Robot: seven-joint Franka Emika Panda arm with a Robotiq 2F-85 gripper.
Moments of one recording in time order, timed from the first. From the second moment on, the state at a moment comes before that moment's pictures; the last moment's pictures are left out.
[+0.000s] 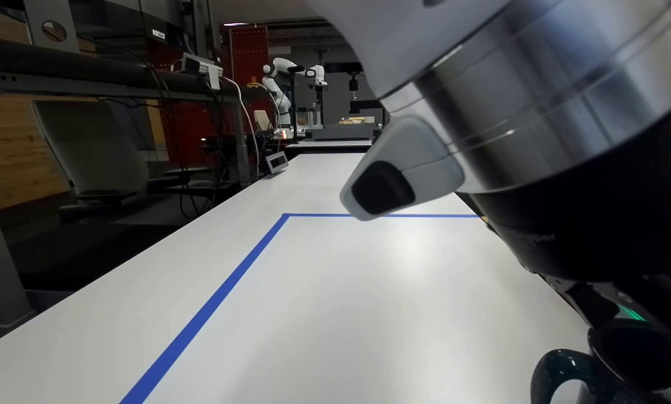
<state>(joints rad) 0.39 0.16 0.37 -2.42 0.31 2.00 0.26</state>
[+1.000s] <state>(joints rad) 0.40 0.16 0.38 -2.45 0.31 1.96 0.26</state>
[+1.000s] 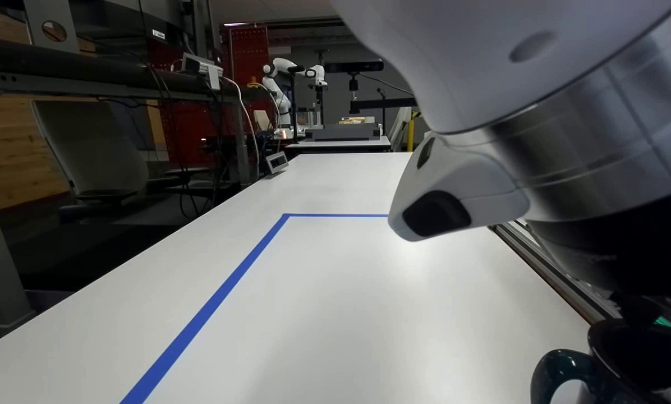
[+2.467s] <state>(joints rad) 0.41 0.15 0.38 -2.43 0.23 1.96 0.37</state>
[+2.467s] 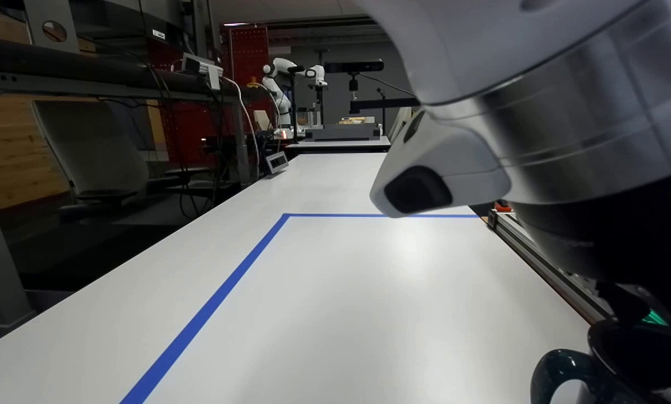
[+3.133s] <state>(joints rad) 0.41 0.17 0.38 -2.43 0.23 1.96 0.37</state>
